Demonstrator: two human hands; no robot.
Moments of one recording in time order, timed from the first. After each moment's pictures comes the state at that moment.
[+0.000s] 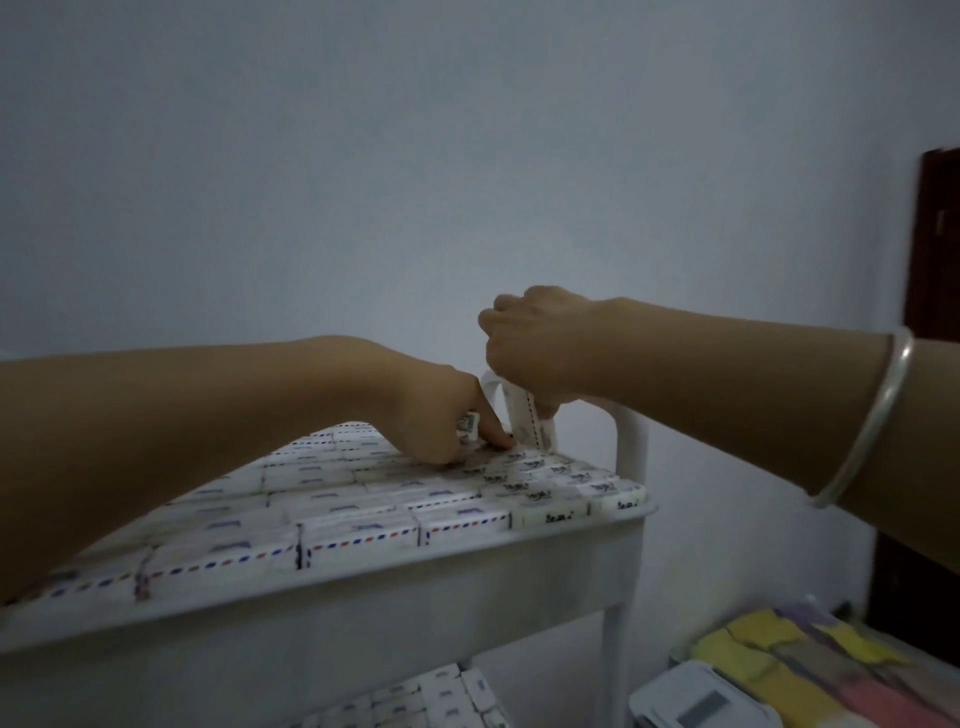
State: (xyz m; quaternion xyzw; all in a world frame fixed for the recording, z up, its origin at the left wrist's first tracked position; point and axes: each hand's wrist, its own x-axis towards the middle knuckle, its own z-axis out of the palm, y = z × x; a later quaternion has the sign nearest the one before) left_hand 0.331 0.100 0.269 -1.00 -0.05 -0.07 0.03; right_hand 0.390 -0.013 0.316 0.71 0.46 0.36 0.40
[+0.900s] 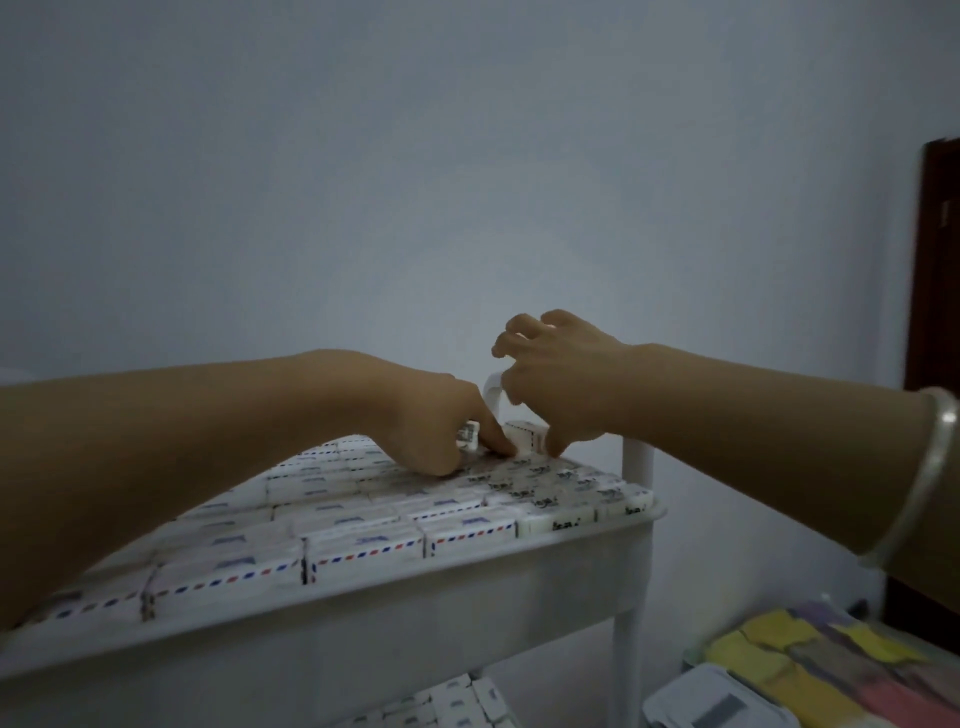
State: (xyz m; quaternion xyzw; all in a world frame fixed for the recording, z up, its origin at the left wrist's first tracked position) left_hand 0.320 0.090 0.274 -0.99 -0.08 -0.05 0.07; right_hand 0.424 -0.015 0.293 0.73 0.48 0.37 0.32
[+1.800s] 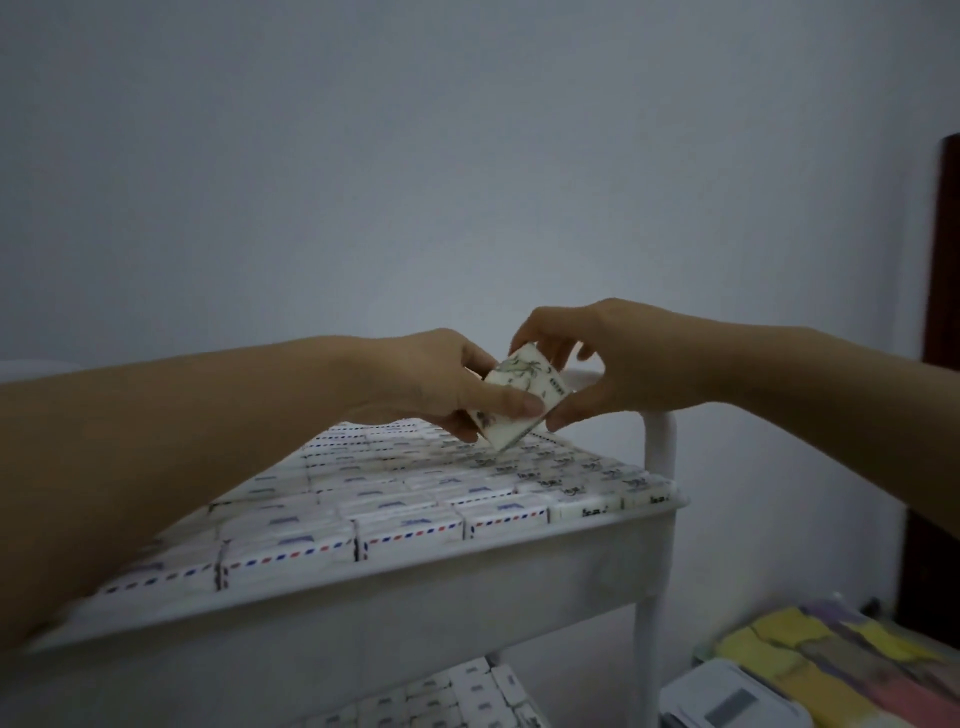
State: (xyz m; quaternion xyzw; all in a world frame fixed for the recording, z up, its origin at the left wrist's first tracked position) left_hand 0.307 0.099 0.283 -0.90 -0.10 -0.15 -0.40; right_hand 0.413 -0.057 0.307 0.75 0.62 0.20 -0.05
